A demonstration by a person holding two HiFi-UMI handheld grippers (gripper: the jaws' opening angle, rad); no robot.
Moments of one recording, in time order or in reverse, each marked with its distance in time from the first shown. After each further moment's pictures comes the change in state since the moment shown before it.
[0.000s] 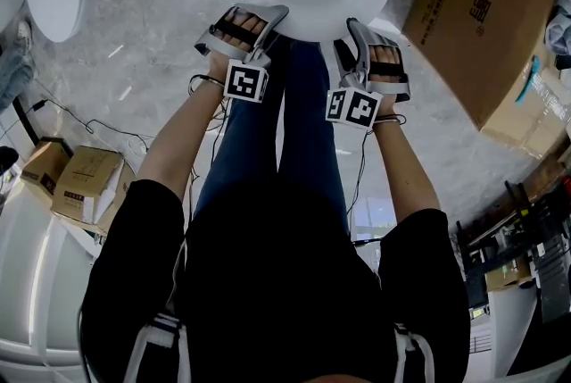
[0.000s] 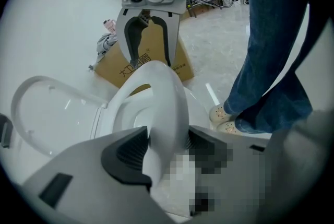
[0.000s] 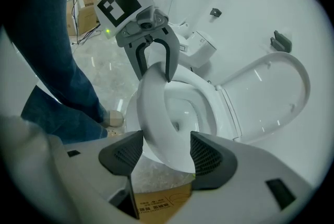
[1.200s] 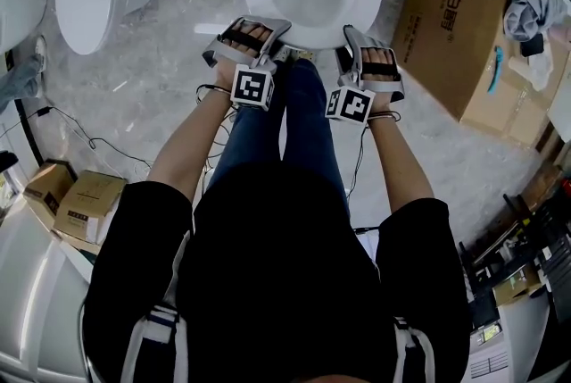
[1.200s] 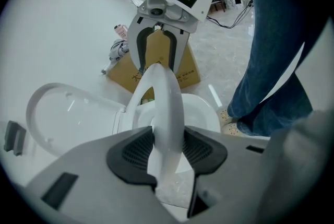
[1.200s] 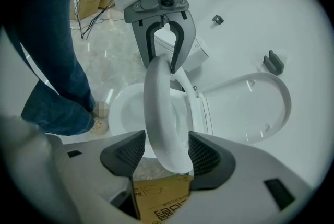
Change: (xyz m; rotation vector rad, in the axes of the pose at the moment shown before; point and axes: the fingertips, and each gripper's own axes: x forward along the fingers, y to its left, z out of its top) left arm -0.069 0.083 0.020 -0.111 -0.041 0.020; right arm -0.051 -0.067 0.020 -0.110 0.054 -0.131
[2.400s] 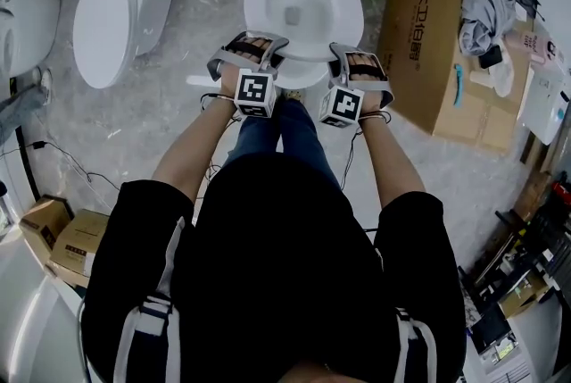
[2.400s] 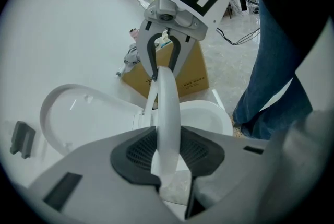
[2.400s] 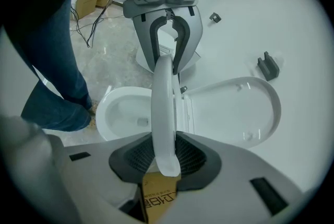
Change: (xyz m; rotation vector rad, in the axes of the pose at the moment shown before) left arm -0.057 0.109 0.015 -0.053 -0.035 0.010; right arm -0.034 -0.100 0.021 -0.040 0.050 -0.005
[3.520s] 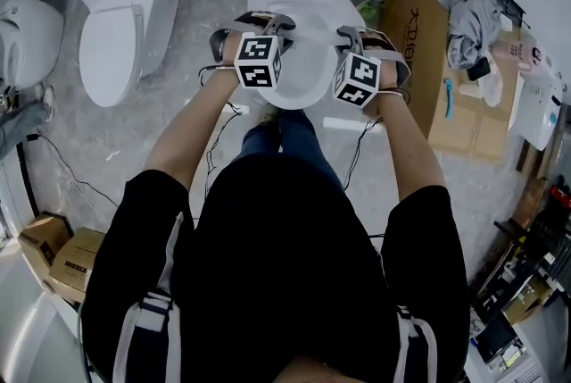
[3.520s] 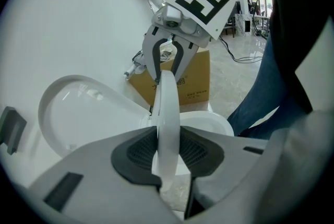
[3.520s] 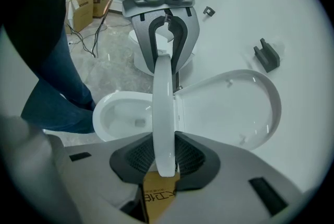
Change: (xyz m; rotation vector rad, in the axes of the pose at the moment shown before) left arm -0.014 0.107 0.006 -0.109 -0.059 -0.113; right arm -0.006 -0.108 -0.002 0.050 -0.023 0.132
